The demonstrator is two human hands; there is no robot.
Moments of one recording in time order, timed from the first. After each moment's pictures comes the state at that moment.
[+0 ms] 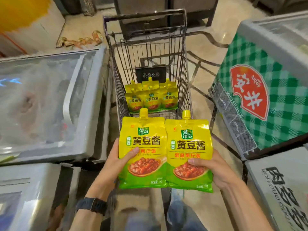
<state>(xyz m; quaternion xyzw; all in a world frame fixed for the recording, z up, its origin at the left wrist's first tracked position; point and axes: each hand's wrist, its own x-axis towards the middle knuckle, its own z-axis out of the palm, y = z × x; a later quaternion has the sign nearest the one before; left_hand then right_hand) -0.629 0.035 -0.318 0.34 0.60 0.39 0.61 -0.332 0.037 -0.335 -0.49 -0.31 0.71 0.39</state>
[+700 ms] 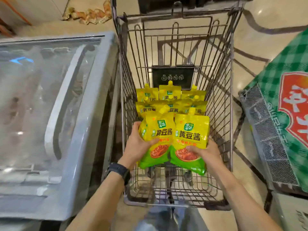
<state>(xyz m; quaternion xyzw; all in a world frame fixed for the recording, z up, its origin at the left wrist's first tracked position) -0.657 0.304 -0.441 0.41 0.72 0.29 0.49 -0.405 0.310 -0.474 -0.66 -0.31 0.61 0.29</state>
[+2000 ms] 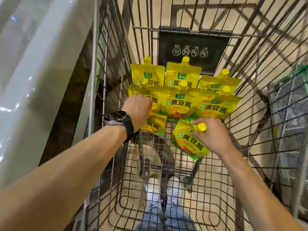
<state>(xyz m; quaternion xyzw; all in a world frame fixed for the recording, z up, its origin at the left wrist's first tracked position) -0.664 0.471 -0.555 0.69 0.68 -0.24 0.11 -0.430 0.455 -0.596 -0.64 -0.69 0.33 0.03</state>
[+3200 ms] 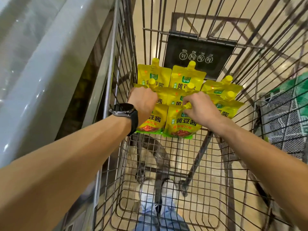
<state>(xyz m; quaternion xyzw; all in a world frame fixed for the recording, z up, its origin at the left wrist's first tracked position) -0.677 0.478 -0.550 0.73 0.65 -0.22 0.03 -0.491 0.516 -0.575 -0.53 -0.82 0.21 -0.02</state>
